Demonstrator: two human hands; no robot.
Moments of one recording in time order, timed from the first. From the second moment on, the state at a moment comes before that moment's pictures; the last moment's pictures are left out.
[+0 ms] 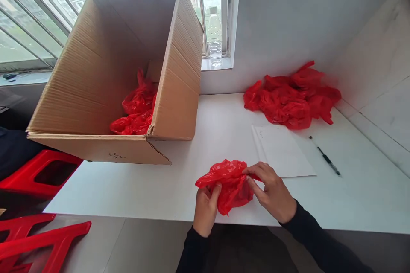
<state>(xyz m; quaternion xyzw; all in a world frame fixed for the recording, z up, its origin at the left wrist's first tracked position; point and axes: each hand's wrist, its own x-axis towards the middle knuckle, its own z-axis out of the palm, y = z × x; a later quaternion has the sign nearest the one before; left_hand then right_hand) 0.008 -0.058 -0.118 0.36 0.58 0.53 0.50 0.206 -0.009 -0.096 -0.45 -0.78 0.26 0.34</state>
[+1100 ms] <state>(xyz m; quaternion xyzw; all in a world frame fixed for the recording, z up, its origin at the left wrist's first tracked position) 0.013 -0.018 -0.082 0.64 0.62 0.41 0.18 0.214 0.012 -0.088 -0.49 -0.78 0.17 0.35</state>
